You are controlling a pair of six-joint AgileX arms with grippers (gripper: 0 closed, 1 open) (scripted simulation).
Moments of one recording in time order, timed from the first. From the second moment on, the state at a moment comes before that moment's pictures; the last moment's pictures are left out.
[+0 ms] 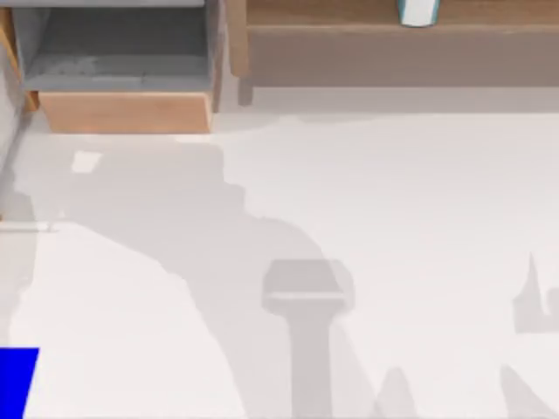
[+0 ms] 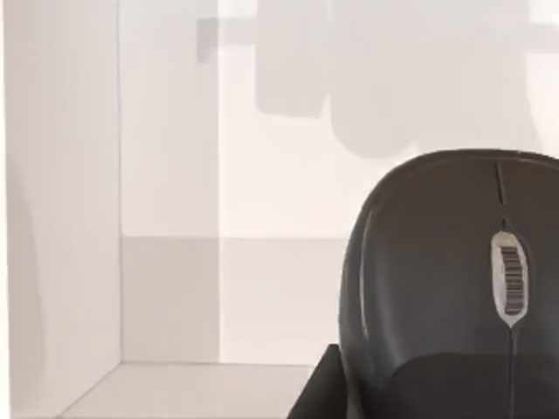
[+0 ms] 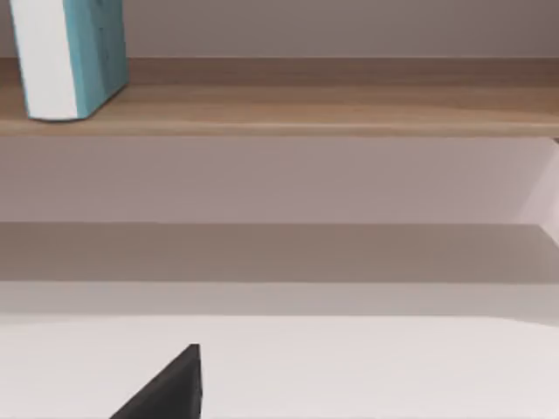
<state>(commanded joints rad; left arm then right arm) 0.32 2.12 2.12 -1.20 0.07 0.36 0.00 0.00 0.00 0.00 0.00 0.00</state>
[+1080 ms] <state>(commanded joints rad) 0.24 1.31 0.93 -0.92 0.05 0.32 0.00 0.00 0.00 0.00 0.00 0.00</state>
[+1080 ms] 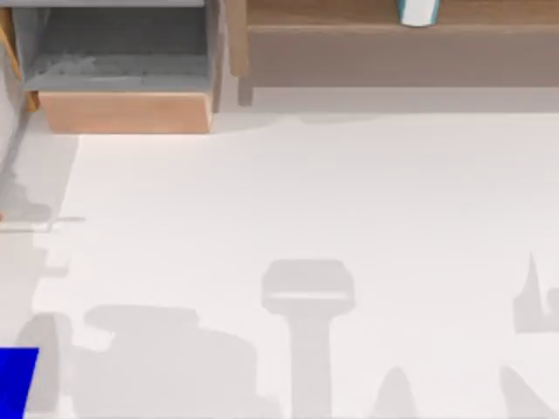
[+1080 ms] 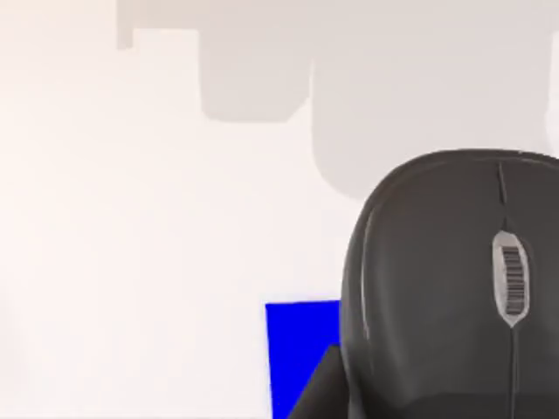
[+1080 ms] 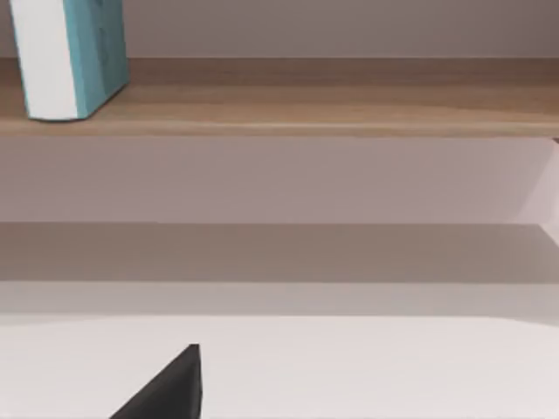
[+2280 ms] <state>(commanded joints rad) 0.26 1.20 0.59 -0.86 0.01 0.23 0.00 0.00 0.00 0.00 0.00 0.00</state>
